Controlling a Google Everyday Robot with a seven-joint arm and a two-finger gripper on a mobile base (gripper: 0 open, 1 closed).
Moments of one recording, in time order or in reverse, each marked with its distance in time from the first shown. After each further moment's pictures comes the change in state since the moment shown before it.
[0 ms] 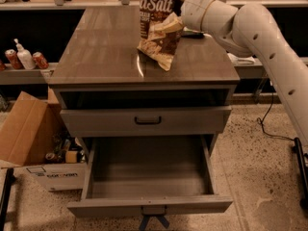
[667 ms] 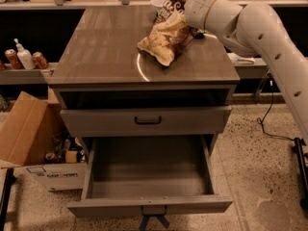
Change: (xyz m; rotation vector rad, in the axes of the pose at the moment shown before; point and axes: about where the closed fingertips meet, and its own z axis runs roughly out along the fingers) arm -0.006 -0.009 -0.009 0.024 0.004 -0.029
